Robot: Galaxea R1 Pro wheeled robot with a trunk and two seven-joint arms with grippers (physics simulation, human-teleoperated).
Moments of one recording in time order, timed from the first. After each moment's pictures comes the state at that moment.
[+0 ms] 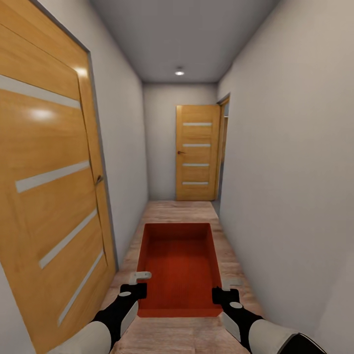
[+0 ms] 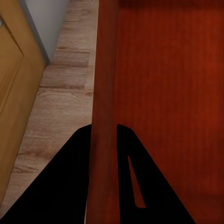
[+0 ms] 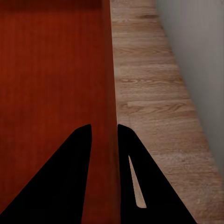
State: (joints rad) left arm -0.64 -0.14 0.01 -0.30 -0.01 0.06 0.20; right arm -0.71 0.10 0.56 -0.03 -0.55 -0.22 -0.18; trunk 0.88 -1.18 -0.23
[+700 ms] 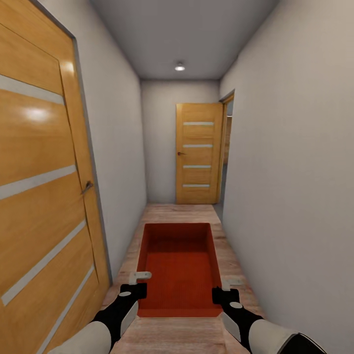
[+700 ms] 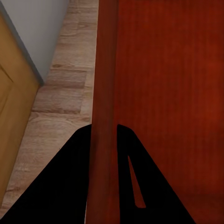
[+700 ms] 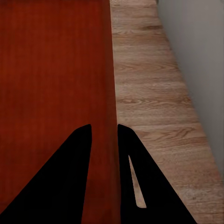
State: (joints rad) left arm -0.64 -0.14 0.01 -0.30 -0.01 0.06 0.20; right arm -0.71 0.10 0.56 -0.03 -0.55 -0.22 -0.18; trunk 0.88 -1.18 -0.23
